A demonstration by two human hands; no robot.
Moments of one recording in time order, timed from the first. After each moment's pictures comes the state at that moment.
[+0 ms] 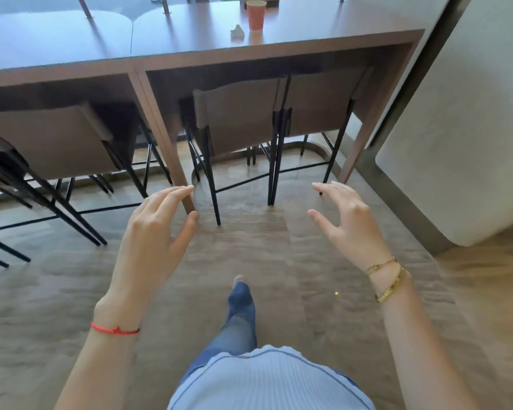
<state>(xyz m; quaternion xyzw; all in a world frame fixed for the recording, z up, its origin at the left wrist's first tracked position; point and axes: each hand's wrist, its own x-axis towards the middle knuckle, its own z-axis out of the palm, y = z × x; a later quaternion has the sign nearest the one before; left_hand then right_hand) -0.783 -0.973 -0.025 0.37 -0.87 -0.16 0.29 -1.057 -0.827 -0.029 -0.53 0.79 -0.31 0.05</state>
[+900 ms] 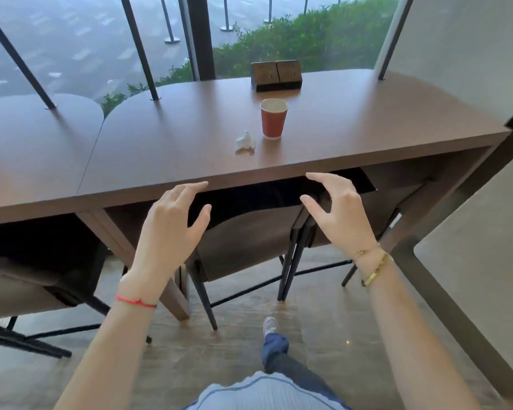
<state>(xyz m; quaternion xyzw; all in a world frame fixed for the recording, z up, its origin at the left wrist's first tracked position) -1.098 -1.441 -0.001 0.39 -0.86 -0.14 0.29 -1.353 -1.318 0.002 -0.55 0.75 -0.37 0.01</state>
